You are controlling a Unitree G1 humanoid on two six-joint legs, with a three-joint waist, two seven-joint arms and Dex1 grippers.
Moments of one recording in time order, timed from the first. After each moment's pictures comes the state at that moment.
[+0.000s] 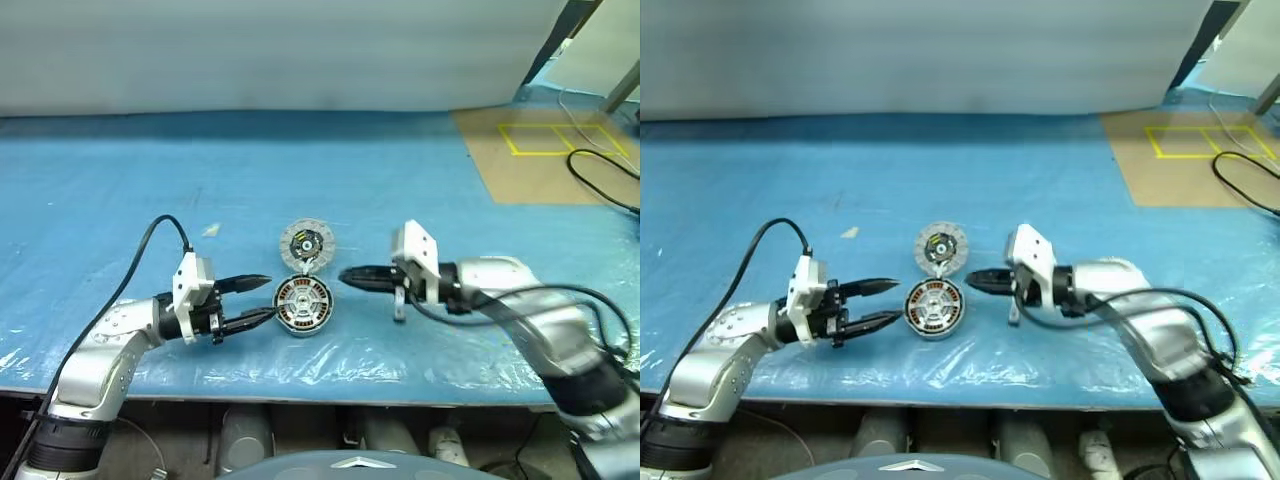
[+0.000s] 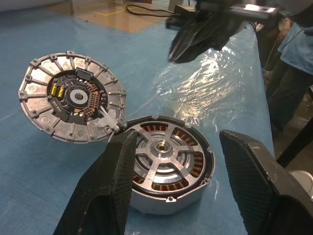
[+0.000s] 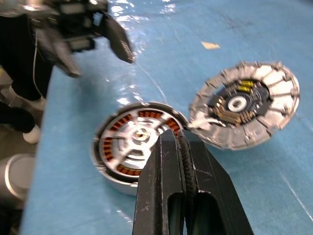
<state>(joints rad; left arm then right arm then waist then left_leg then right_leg) 0.03 0.57 0.05 -0.27 -0.49 0.22 -1.15 -0.35 -0.64 0.27 -0.25 0.42 0.50 0.95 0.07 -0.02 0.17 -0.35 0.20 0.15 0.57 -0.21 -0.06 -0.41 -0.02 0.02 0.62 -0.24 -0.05</state>
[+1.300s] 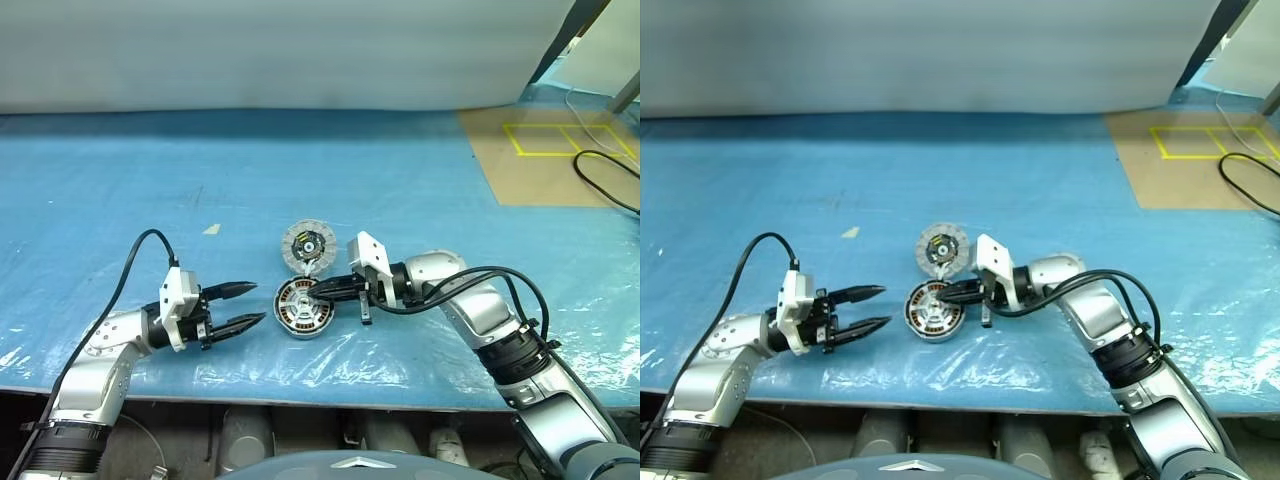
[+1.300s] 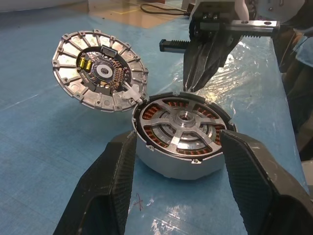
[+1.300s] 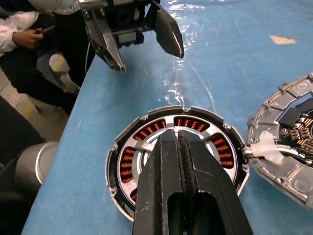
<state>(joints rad) 0.04 0.55 0.07 -0.08 -0.49 0.04 -1.21 -0.46 -0.48 0.40 -0.04 0.29 0.37 1.15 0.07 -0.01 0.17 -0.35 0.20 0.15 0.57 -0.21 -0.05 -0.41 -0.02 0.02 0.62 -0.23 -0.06</state>
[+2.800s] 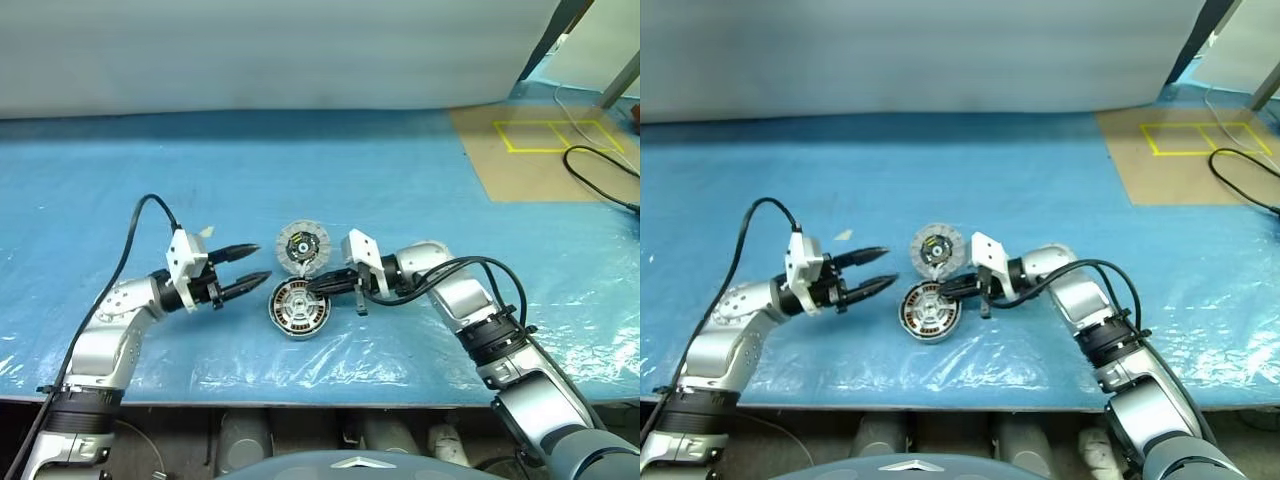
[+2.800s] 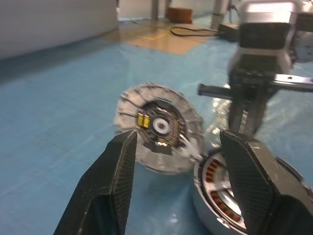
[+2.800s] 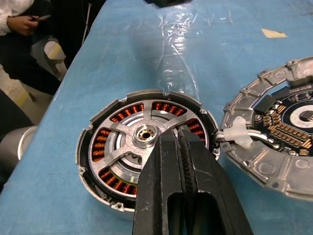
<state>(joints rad) -0.19 0.52 0.09 -0.04 -0.51 0.14 -1.02 -0.53 -0.44 0.34 0.10 0.24 0.31 1.26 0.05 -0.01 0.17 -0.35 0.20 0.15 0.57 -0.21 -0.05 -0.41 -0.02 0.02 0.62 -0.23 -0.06</state>
